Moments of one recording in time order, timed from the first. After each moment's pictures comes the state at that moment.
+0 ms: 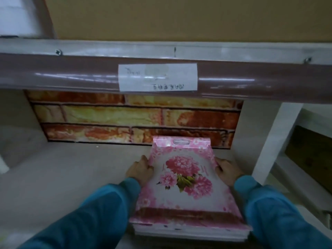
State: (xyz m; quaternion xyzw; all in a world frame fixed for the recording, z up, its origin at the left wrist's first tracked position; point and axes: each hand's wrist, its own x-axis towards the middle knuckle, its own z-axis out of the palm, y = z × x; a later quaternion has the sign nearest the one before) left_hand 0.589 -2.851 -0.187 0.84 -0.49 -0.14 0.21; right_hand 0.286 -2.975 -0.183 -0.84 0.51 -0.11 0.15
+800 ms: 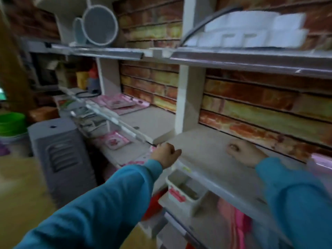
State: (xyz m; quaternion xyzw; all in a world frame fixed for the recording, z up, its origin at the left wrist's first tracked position) left_hand 0.843 -2.424 -0.157 0.90 -0.33 -0.01 0.29; right_hand 0.667 -2.652 -0.094 -0.96 0.18 -0.12 0.20
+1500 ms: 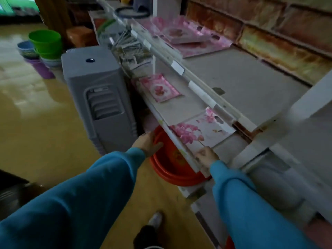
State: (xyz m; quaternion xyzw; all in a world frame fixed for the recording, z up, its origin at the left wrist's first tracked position) left_hand 1.192 -2.203 -0.396 0.95 -0.12 -0.15 0.26; right_hand 1.103 -2.446 -0.404 -0.87 0.29 0.15 0.37
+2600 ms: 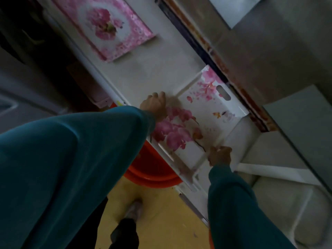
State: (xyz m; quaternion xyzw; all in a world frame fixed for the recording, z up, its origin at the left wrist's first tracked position) left_hand 1.527 -2.439 -0.648 0.91 -0.27 -0.25 0.20; right_hand 1.292 -2.594 -0.657 -0.67 0.67 0.04 0.32
